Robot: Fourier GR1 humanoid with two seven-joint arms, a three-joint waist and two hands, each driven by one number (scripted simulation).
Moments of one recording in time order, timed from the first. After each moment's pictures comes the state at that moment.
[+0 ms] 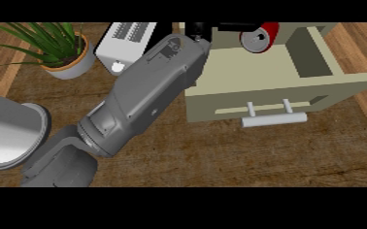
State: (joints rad) left arm -1.38 0.00 -0.53 -0.50 0.84 0.72 -0.10; right arm 0.35 -0.04 -0.66 -2.28 -0.54 0.45 0.30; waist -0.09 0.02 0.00
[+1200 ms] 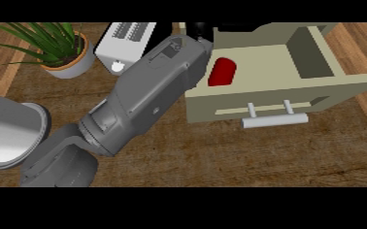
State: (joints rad) left arm -1.41 0.00 -0.60 -0.47 1.01 0.79 -0.23; right arm 0.26 -0.12 -0.66 -2.34 -0.38 0.50 0.19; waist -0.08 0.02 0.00
